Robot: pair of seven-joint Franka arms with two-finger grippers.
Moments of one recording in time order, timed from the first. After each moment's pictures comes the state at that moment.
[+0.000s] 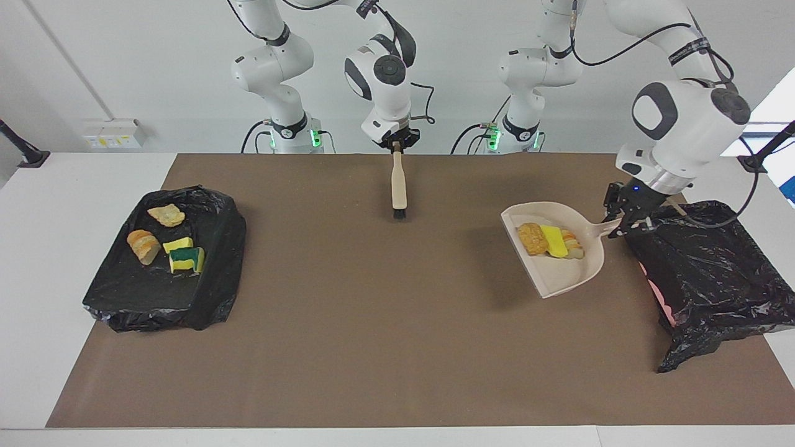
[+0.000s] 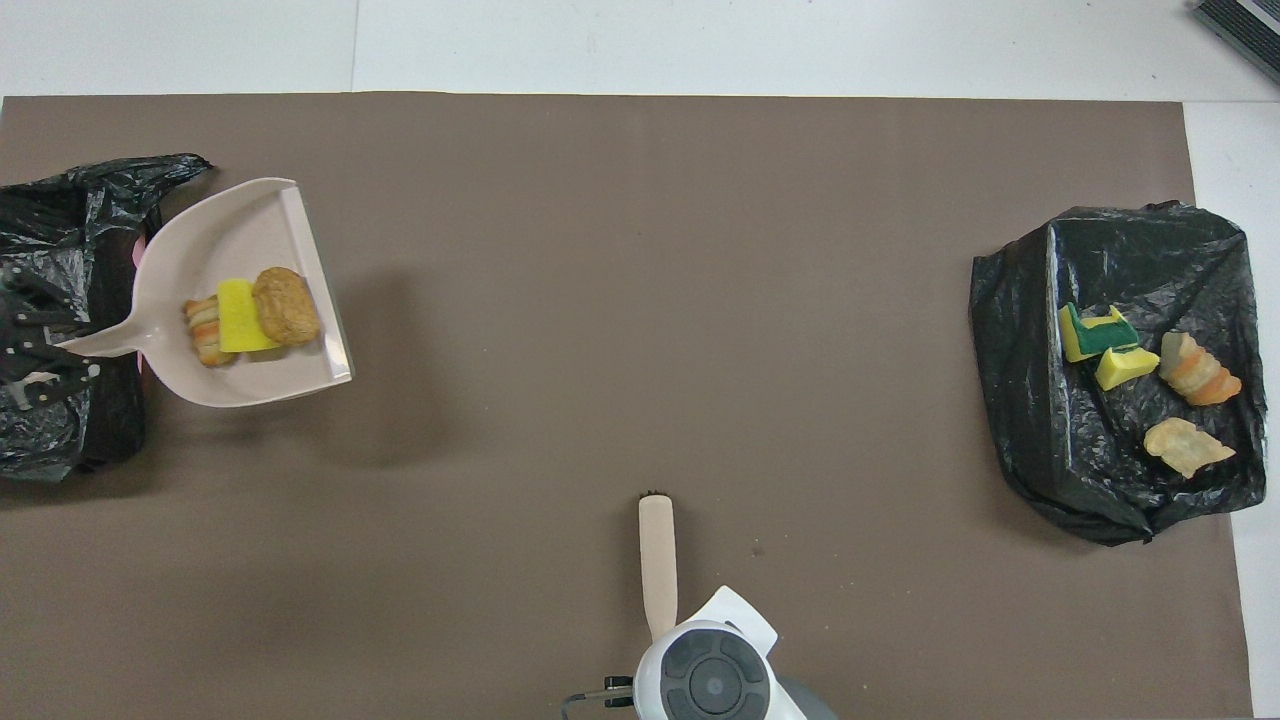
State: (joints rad) left arm -0.07 0.05 0.32 -1.90 -0.20 1.99 1.61; right arm 0.66 -0.15 0.24 -2.44 0.34 2.11 0.68
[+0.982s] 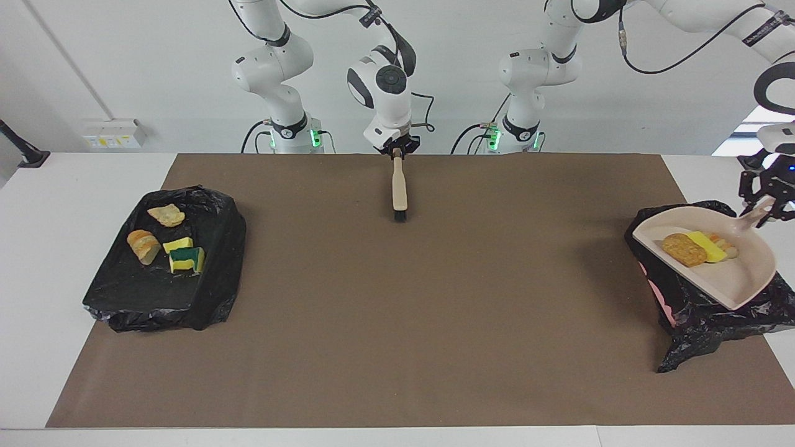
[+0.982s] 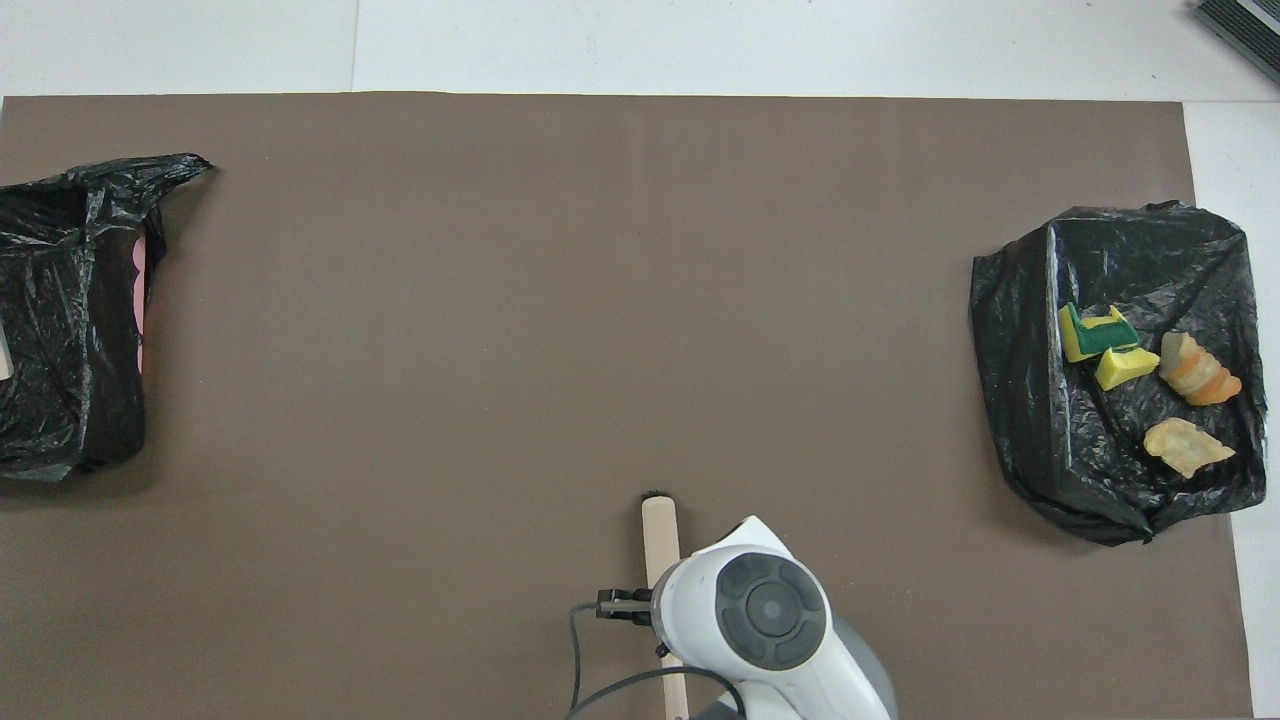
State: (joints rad) left arm 0.15 0.35 0.45 -1.42 0.11 2.08 1.94; right arm 0.52 -0.10 0.22 -2.34 0.30 2.20 0.68
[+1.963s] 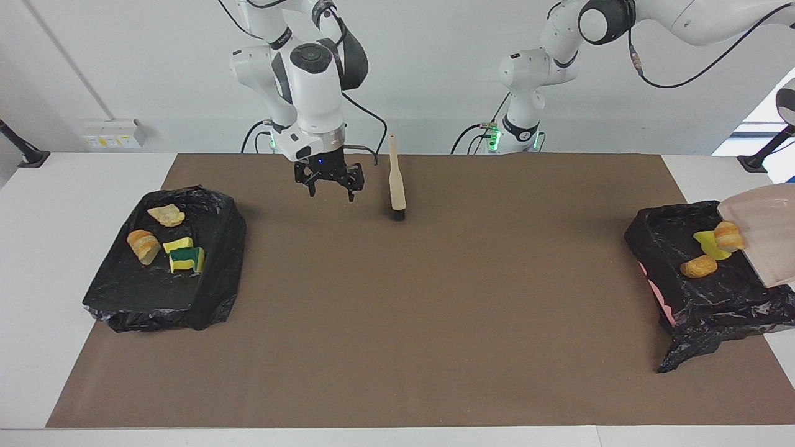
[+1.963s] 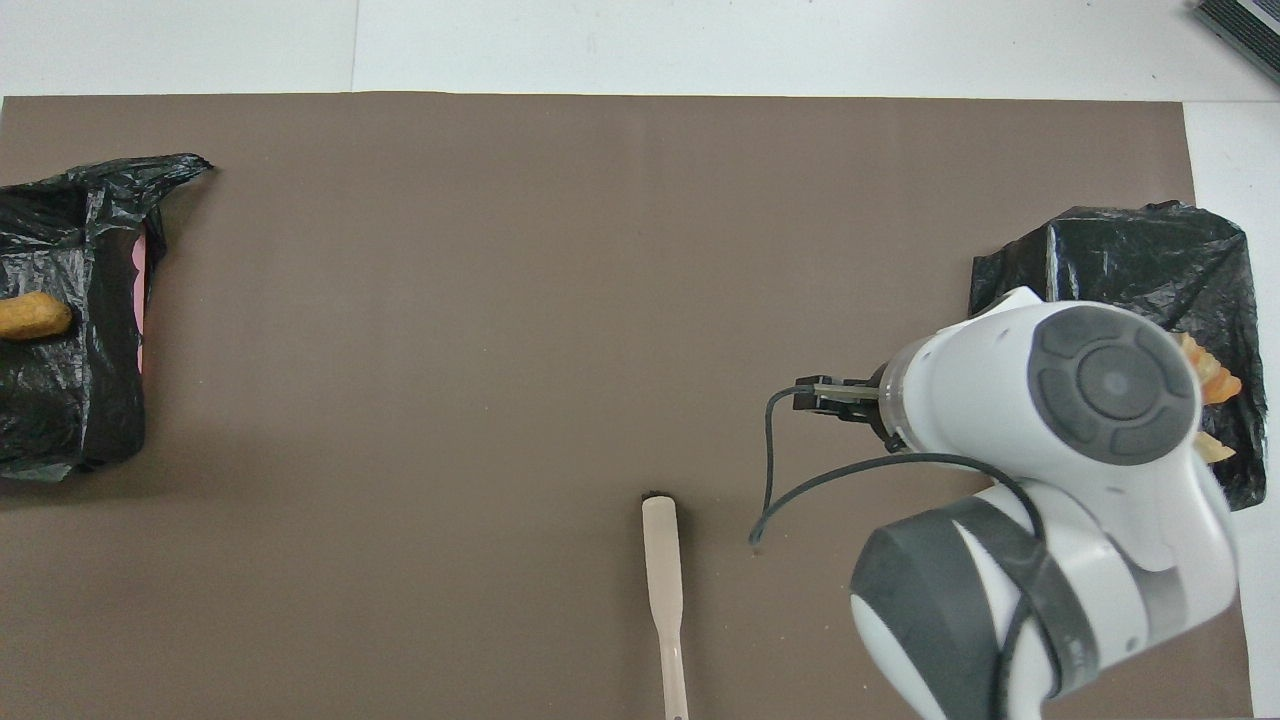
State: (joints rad) left arm 0.11 0.37 0.43 -1.41 0.65 2.17 1.95; right arm 0.14 -0.10 0.21 -1.93 -0.03 1.87 0.52
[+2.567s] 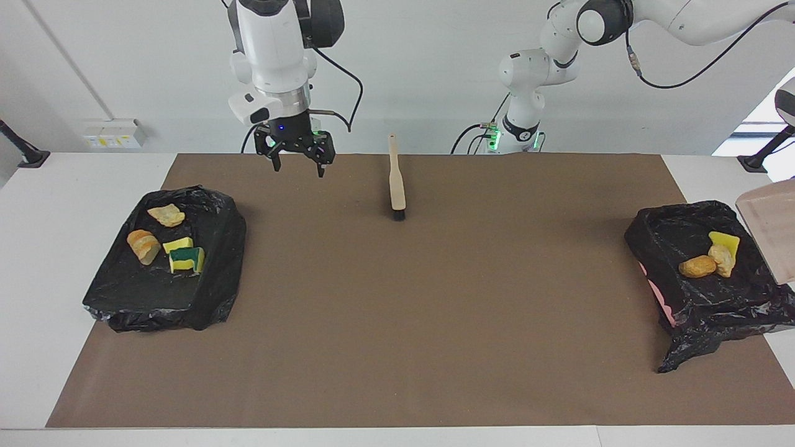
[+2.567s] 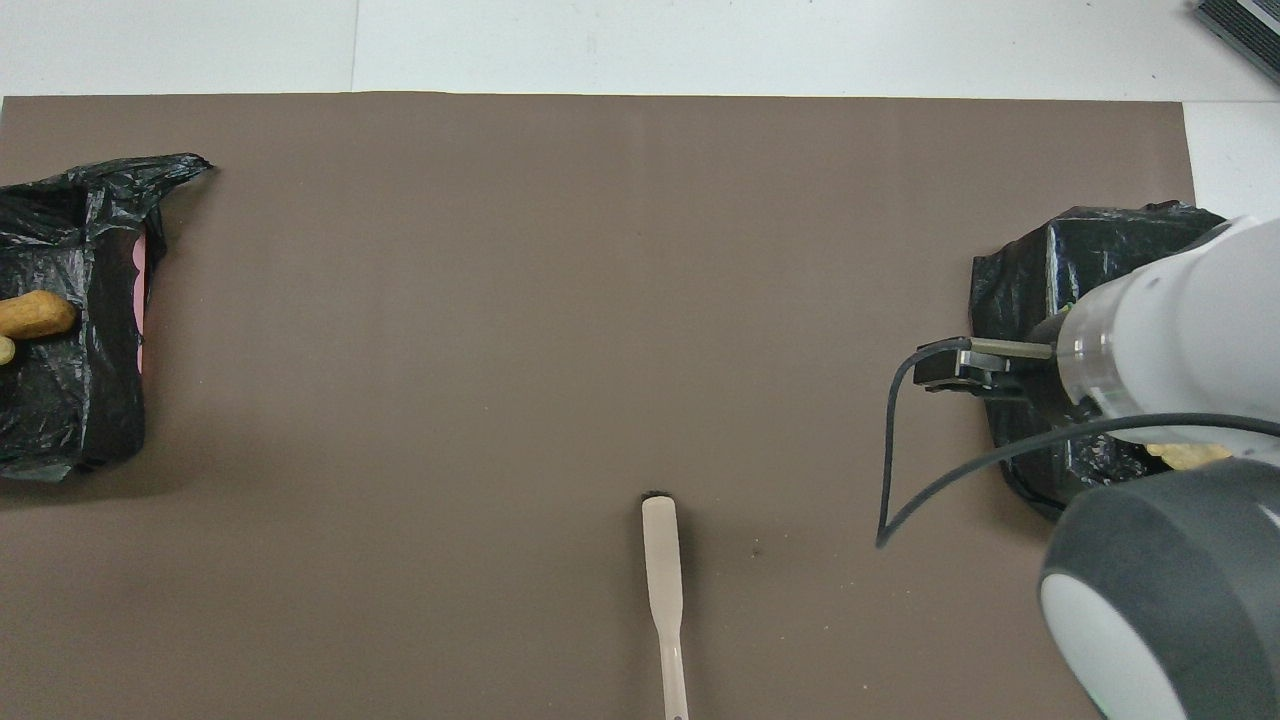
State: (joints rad) left arm 0.09 0.36 0.41 -1.37 0.45 2.13 1.94; right arm 0.04 -0.11 0.19 -1.69 -0.03 1.61 0.44
